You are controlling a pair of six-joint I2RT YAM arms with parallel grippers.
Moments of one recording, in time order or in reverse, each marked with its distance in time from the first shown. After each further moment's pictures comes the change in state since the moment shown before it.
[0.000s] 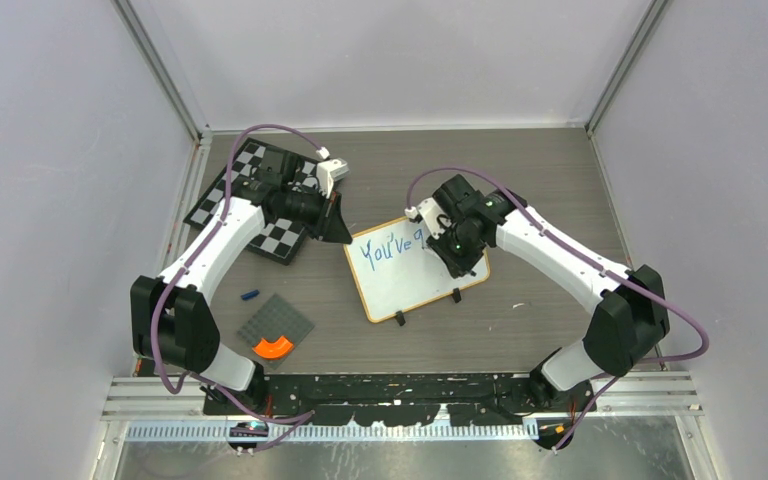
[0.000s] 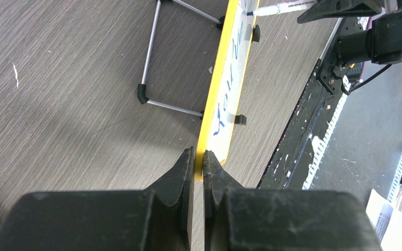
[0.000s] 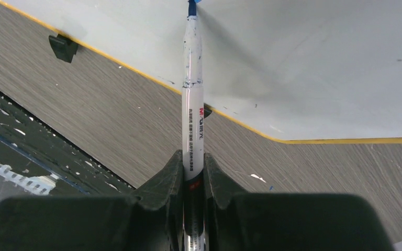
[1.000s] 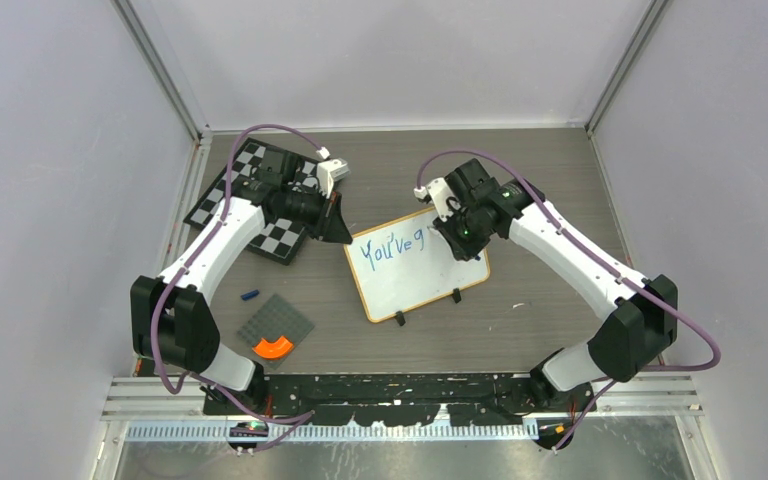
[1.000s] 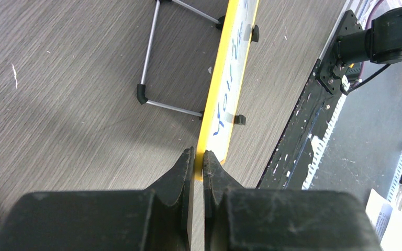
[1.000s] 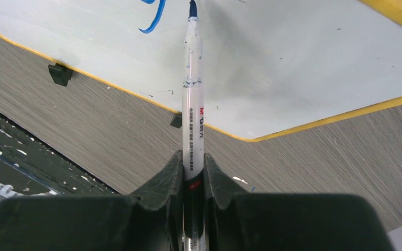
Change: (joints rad) left arm -0.001 0.000 0.000 0.000 0.002 0.000; right arm -0.047 -0.037 0.067 -0.003 0.020 0.001
